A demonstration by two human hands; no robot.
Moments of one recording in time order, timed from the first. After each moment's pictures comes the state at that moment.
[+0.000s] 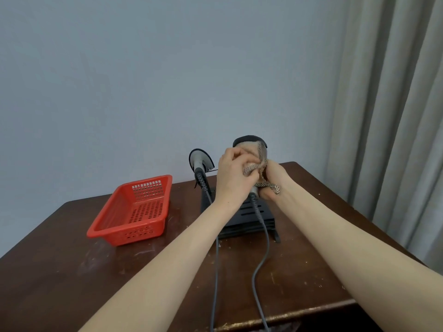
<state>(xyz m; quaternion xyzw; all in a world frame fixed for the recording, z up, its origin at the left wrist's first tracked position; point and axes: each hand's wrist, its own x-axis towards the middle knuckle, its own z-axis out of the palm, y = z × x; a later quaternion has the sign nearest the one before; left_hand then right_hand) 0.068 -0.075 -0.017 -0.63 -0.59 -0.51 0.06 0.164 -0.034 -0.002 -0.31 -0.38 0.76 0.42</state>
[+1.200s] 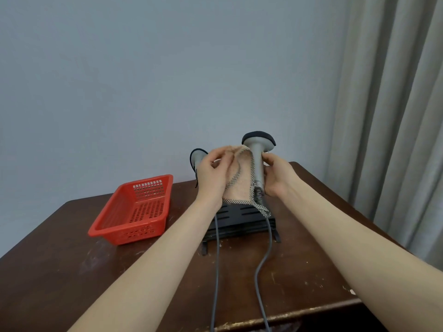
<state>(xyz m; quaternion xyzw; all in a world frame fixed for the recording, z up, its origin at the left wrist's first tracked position) 0.044 -0.089 -0.006 -0.45 -0.50 -0.71 -0.17 0.159 -0.013 -0.009 -0.31 -0.31 0.80 0.41</state>
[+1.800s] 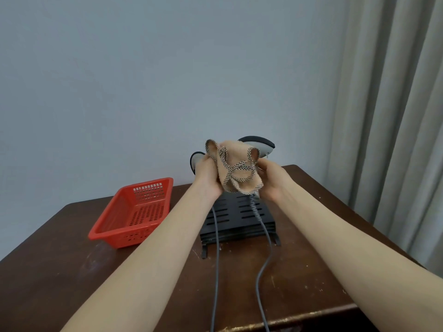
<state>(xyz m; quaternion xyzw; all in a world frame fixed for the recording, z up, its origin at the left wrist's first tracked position) 0.031 -0.071 0.020 -0.21 -0.43 -0.74 -0.47 0.148 -0.011 -0.013 -0.27 -0.32 0.81 0.42</state>
